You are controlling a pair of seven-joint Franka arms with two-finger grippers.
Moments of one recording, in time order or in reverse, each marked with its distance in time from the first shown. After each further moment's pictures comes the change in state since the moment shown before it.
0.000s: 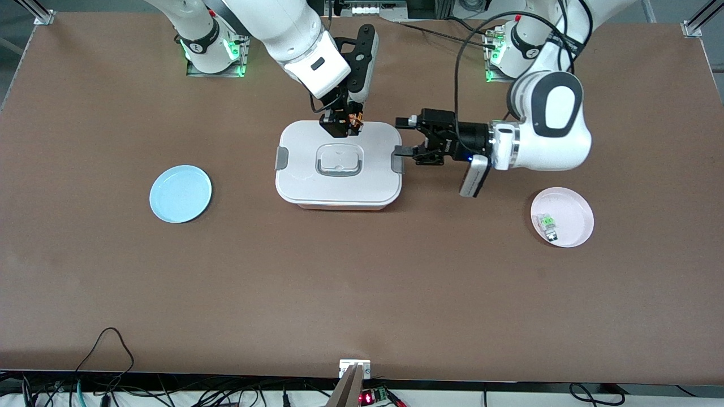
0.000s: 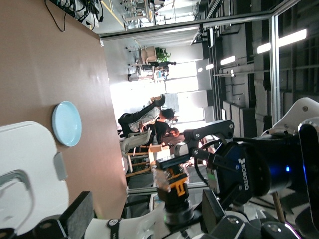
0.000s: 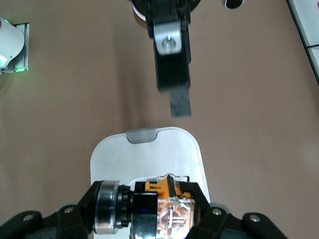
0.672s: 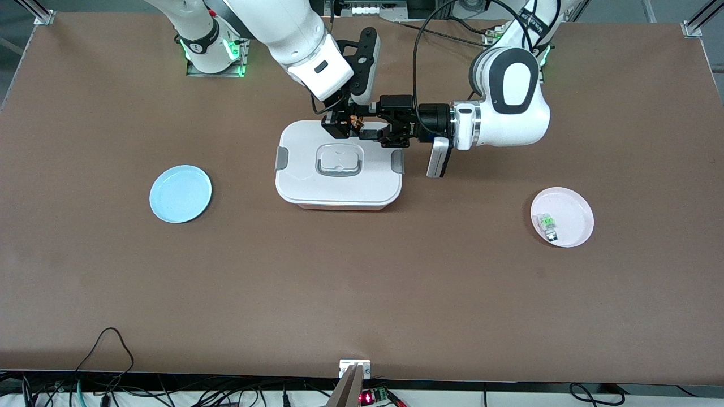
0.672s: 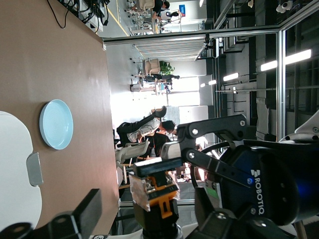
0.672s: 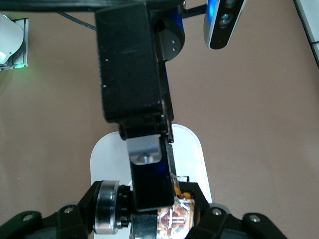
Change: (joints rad) left arm 0.002 -0.002 -0.146 -0.014 -0.100 0.174 -0.002; right arm 0.002 0.013 -0.004 0.000 -0.010 -0.008 0.001
